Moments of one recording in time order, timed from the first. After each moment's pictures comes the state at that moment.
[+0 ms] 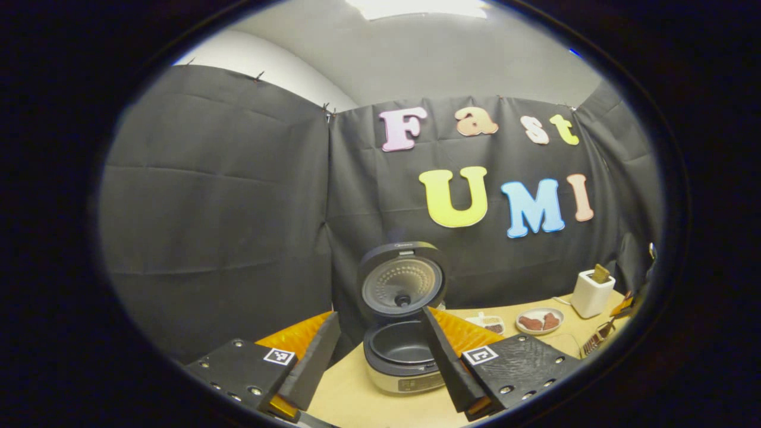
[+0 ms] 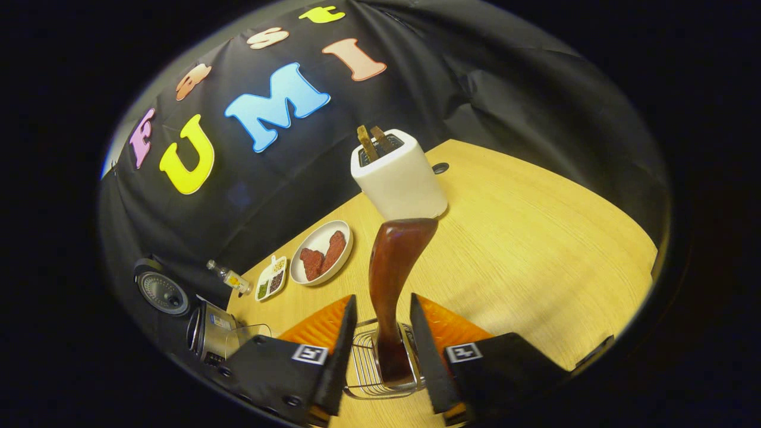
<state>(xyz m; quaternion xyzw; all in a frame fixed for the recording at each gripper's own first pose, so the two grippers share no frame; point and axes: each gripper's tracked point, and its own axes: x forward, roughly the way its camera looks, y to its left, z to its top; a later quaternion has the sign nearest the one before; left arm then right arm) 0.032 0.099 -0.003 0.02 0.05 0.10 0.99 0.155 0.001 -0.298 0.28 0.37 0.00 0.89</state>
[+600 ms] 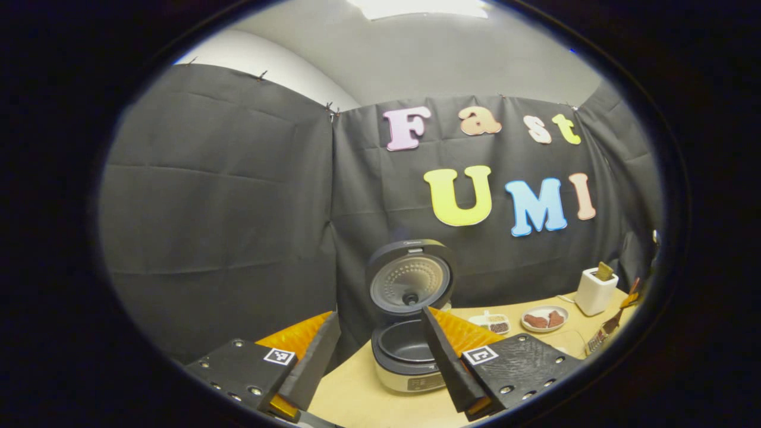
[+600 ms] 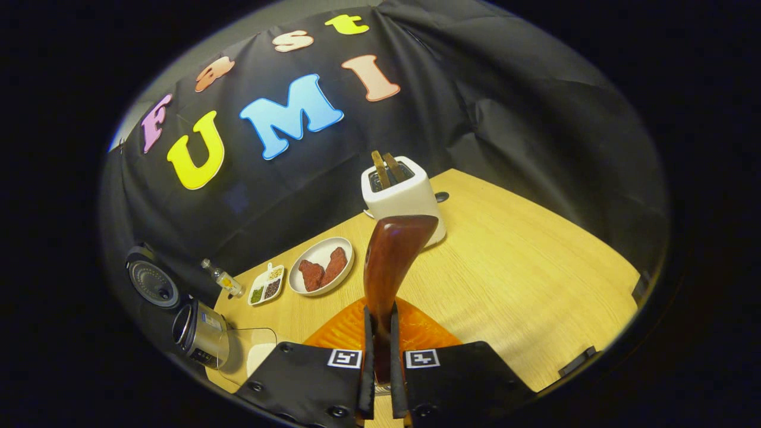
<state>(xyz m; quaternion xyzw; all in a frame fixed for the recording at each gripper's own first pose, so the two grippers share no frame) 0.034 0.114 -0.012 0.01 0.05 0.10 0.99 0.153 -0.008 -0.250 0.21 0.31 -0.01 0.93</state>
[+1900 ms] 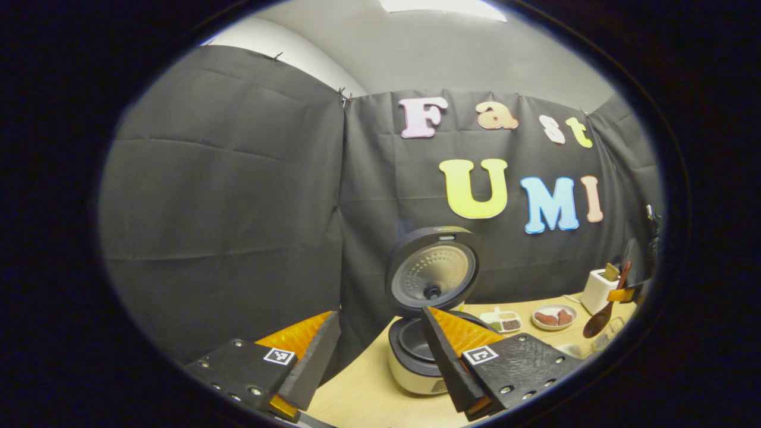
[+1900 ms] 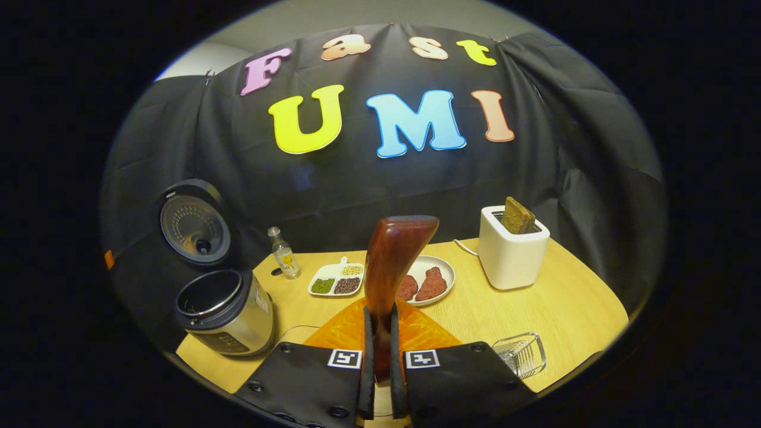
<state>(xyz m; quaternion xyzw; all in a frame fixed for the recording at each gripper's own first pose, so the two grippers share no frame) 0.064 0.189 -0.051 -0.01 0.06 0.11 0.99 0.149 0.192 -0.194 0.05 0.24 0.12 0.96</state>
